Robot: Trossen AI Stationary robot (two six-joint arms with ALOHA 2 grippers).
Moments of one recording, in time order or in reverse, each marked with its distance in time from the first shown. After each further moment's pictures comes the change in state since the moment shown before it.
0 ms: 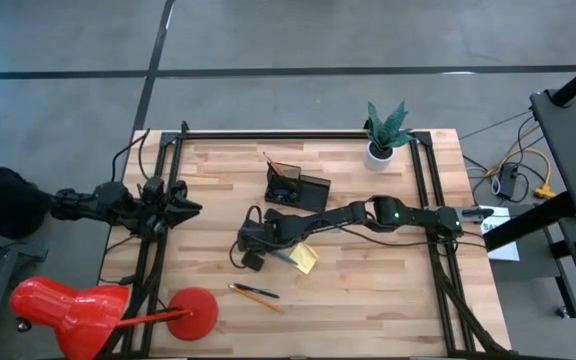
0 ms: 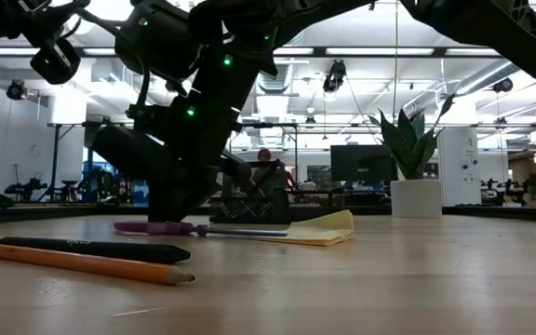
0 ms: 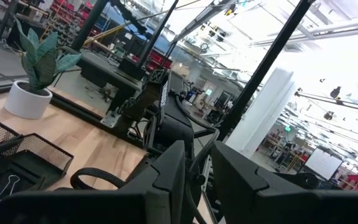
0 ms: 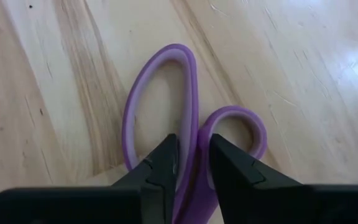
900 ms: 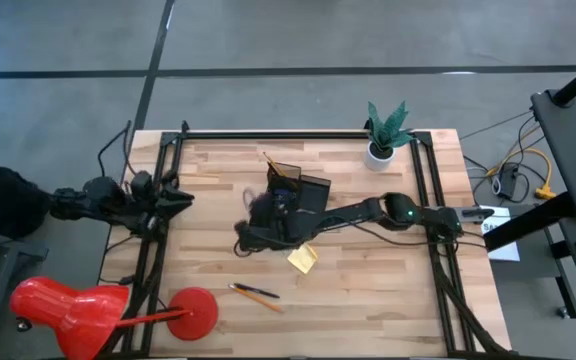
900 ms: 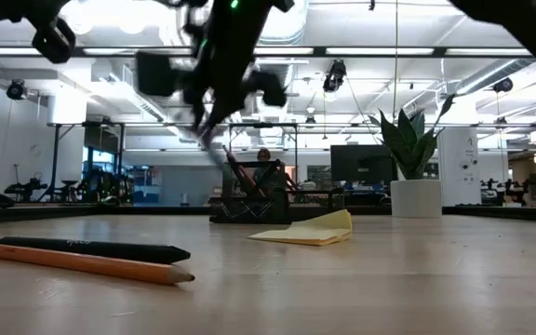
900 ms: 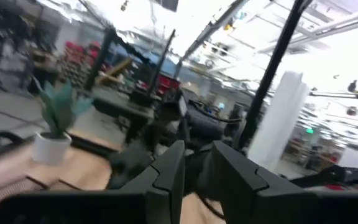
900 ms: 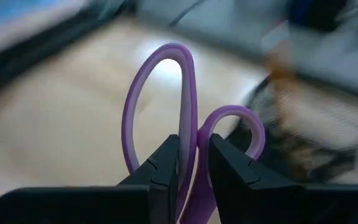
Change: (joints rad) left arm 0.000 0.000 0.072 0.006 -0.057 0.180; right arm 0.036 -0.171 0.013 -0.067 0.669 0.416
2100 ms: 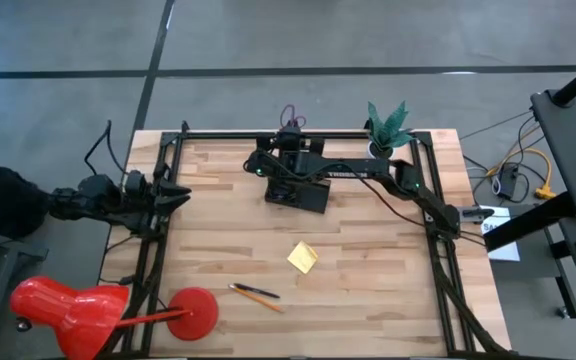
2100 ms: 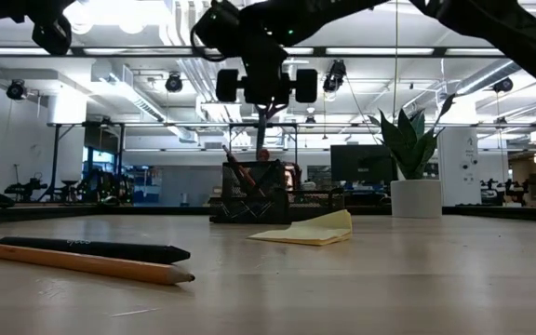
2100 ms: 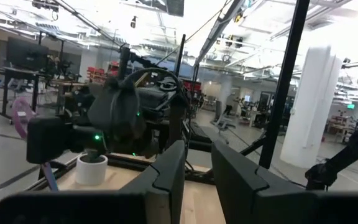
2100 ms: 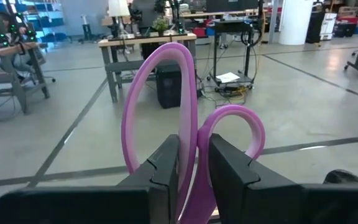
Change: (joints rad) left arm 0.000 0.000 0.035 -0.040 -0.061 0.216; right arm -0.325 -0.101 -0.094 0.177 0.503 0.026
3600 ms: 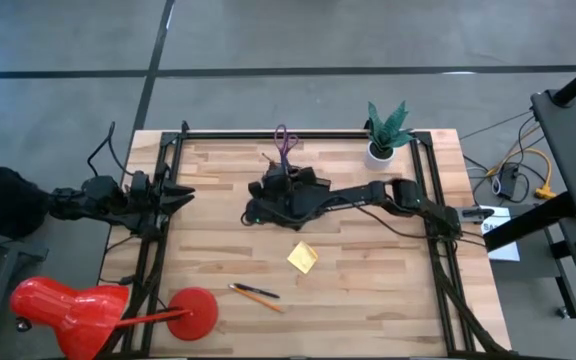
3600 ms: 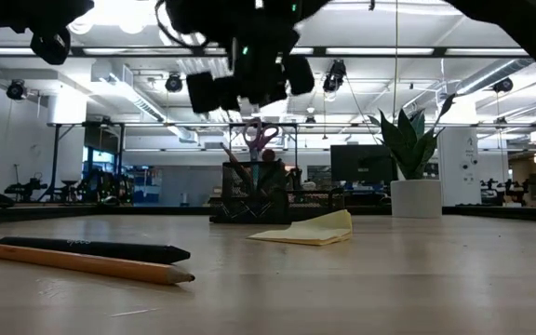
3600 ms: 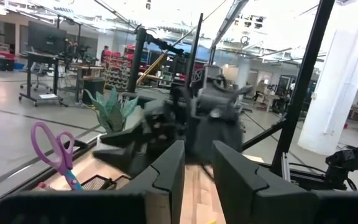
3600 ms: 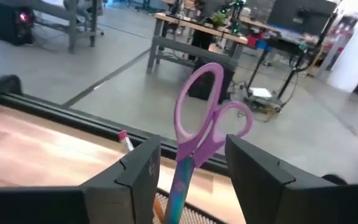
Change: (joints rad) left arm 0.000 0.001 0.009 -0.100 -0.061 -0.010; right arm 0.207 0.008 -0.093 -0.045 -0.049 -0.165
